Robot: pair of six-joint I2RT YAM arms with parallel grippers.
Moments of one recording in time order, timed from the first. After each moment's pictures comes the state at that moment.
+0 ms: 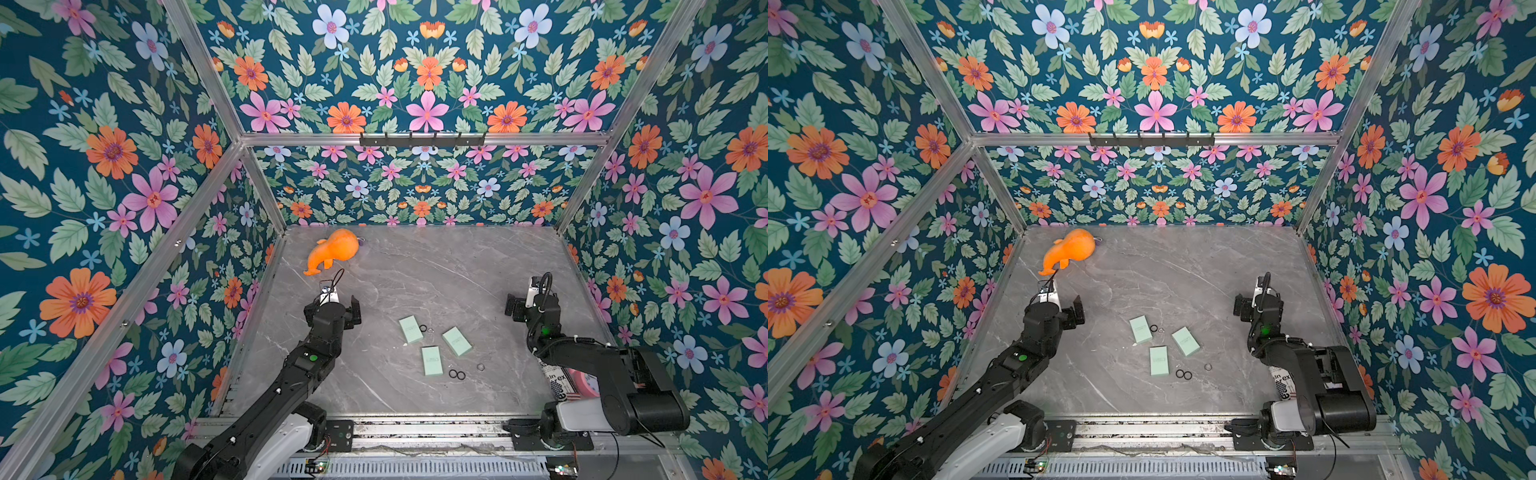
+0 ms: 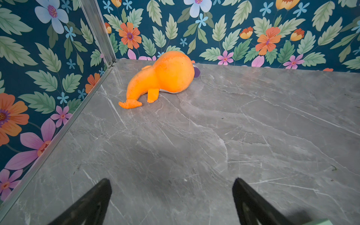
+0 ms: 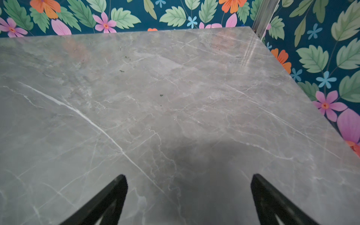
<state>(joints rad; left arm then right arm) -0.46 0.87 0.42 0.02 -0.49 -0.21 0.05 1.40 0.35 0.59 0.16 0.08</state>
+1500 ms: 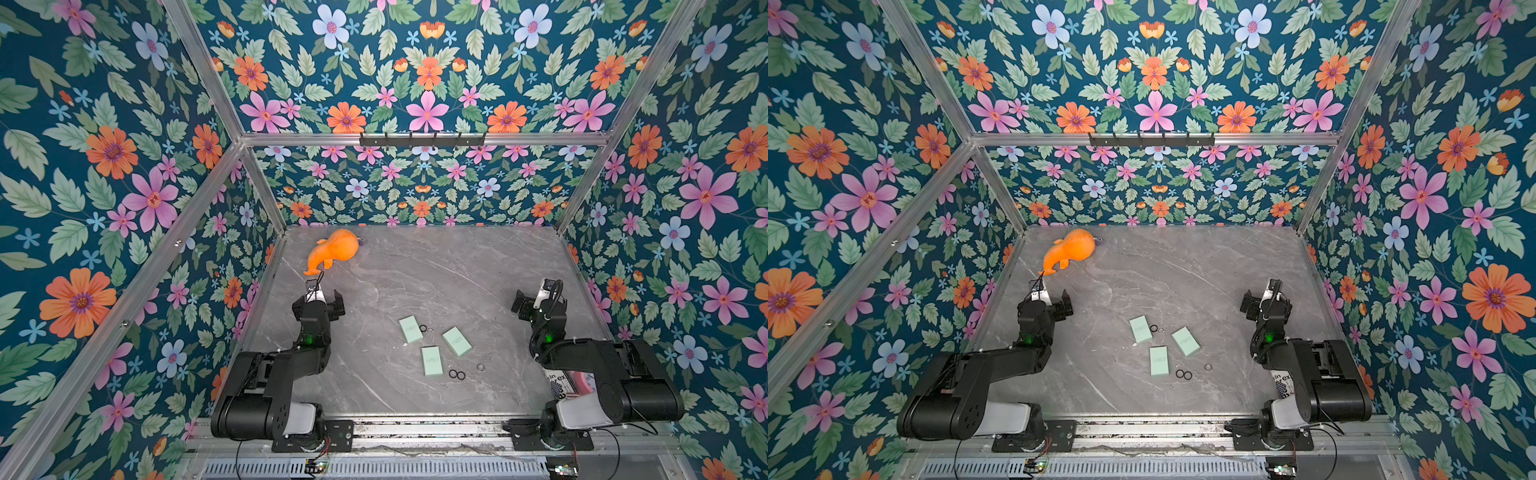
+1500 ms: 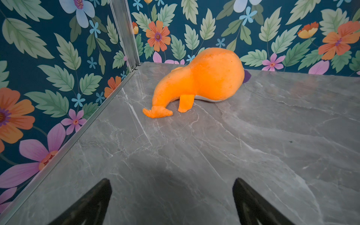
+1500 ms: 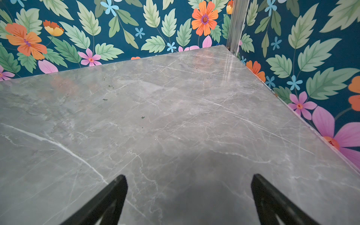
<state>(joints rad) -0.11 1.40 0.30 0.81 -0.31 -0.07 0.00 1.46 0.28 0.84 0.21 0.13</state>
